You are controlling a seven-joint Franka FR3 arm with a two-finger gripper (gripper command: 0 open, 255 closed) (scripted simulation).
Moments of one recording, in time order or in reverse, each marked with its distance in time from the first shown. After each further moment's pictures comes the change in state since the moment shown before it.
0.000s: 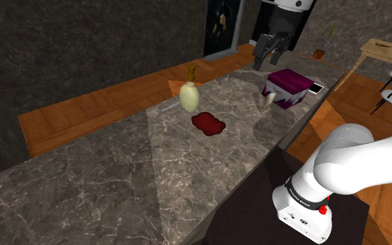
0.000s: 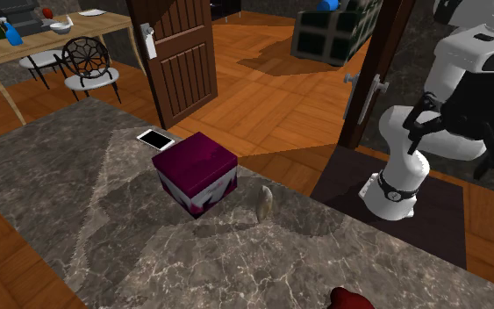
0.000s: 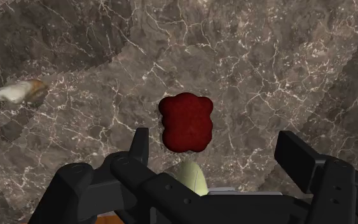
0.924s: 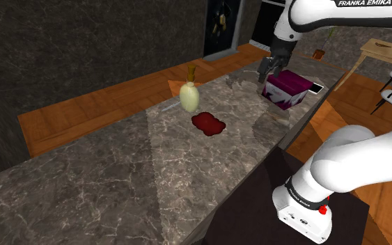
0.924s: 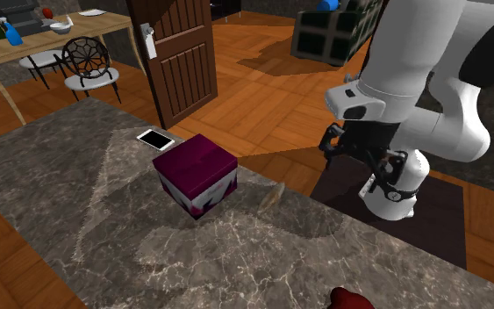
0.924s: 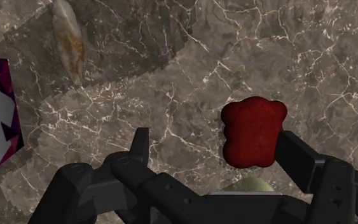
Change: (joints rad) arm -0.089 0.095 -0.201 -0.162 -0.144 0.244 -0.174
